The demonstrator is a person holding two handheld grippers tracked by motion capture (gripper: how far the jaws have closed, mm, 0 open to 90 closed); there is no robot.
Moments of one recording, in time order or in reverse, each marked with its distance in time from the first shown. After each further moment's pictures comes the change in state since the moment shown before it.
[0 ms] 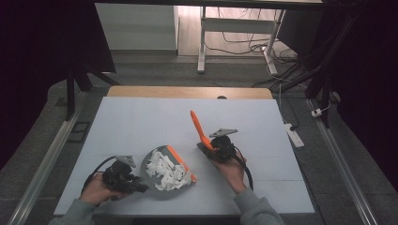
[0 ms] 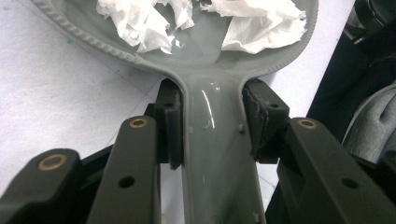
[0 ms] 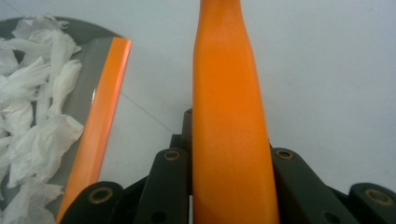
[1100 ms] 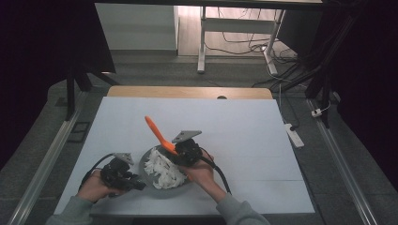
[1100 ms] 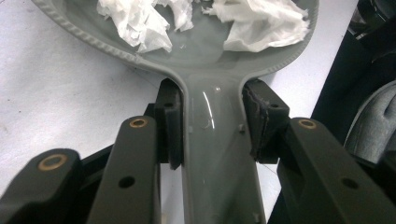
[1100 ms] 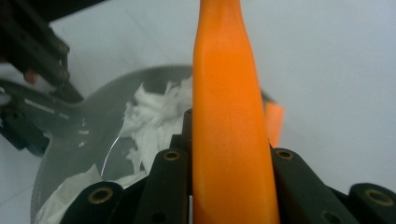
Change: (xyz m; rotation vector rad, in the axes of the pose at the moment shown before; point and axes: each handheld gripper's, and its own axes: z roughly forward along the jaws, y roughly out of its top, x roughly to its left) left arm 0.009 0.001 -0.006 0.009 -0.004 0.008; right arm 0.086 0.043 0.022 -0.096 0.214 -0.191
